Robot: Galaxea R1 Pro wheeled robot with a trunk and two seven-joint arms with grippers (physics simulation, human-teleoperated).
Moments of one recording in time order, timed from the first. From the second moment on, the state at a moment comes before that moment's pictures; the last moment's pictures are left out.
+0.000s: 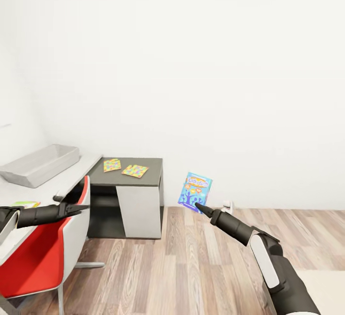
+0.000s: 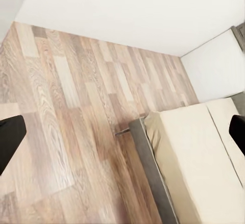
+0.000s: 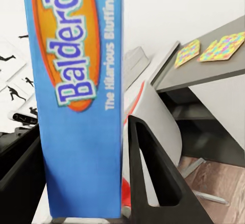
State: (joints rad) left arm -0.78 0.56 0.05 -0.61 0.18 0.75 -1.28; right arm -0.40 -0.01 -0.09 -1.23 -0.52 0.56 0.80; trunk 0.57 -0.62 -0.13
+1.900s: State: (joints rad) left arm -0.78 0.55 0.01 -0.61 0.18 0.75 -1.27; right arm -0.40 -0.01 -0.08 -1.23 -0.48 0.55 0.79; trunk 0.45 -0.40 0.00
